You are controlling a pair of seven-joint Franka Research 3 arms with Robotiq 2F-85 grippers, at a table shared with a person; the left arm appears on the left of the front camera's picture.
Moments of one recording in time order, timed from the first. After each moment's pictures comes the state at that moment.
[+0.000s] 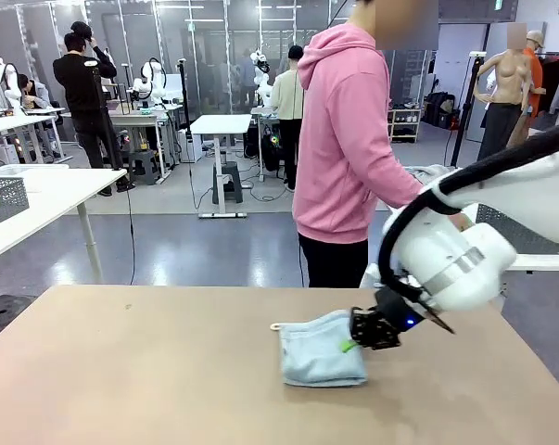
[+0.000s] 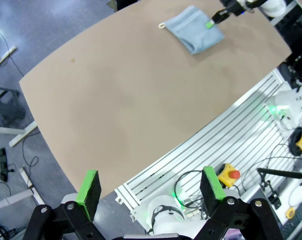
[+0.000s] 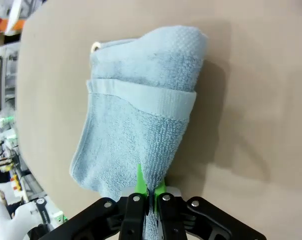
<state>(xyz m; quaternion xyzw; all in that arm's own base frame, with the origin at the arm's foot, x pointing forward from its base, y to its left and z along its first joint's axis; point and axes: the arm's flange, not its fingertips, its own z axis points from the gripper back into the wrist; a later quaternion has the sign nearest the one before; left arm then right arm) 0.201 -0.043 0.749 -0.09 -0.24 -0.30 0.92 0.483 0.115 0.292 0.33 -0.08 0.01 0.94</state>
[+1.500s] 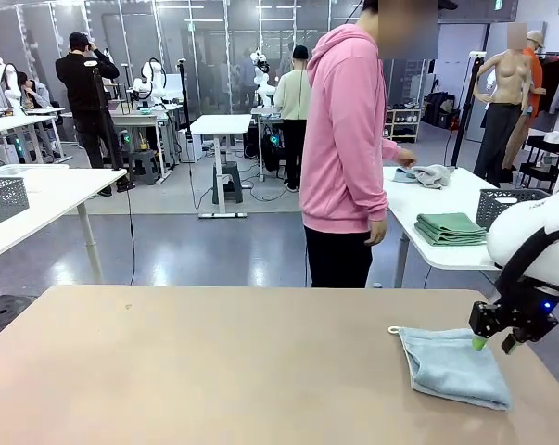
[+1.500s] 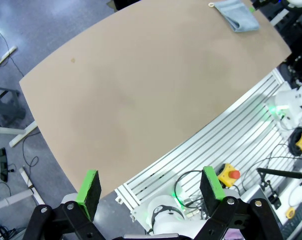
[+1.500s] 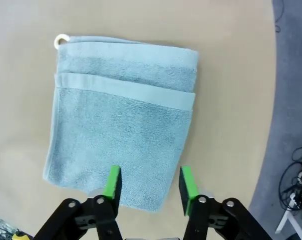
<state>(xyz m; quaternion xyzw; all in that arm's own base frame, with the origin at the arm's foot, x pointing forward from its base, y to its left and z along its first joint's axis) 0.201 -0.043 0.749 -0.09 -0.24 -0.30 0.92 0.448 -0.063 0.360 0.07 -0.08 -0.02 0.99</state>
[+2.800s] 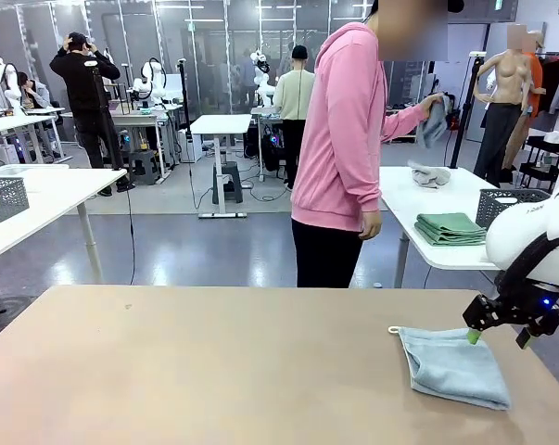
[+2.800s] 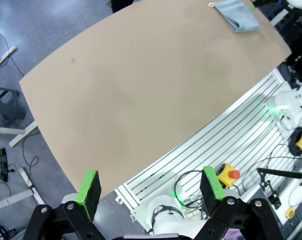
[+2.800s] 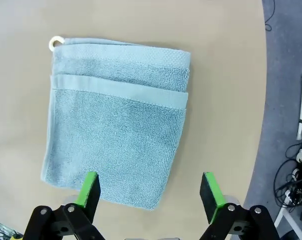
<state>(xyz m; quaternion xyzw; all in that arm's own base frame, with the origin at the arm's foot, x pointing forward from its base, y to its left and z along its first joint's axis) 0.201 -0.043 0.749 -0.09 -0.24 -0.30 0.92 0.448 -0.060 0.365 0.06 -0.08 -0.02 0.99</state>
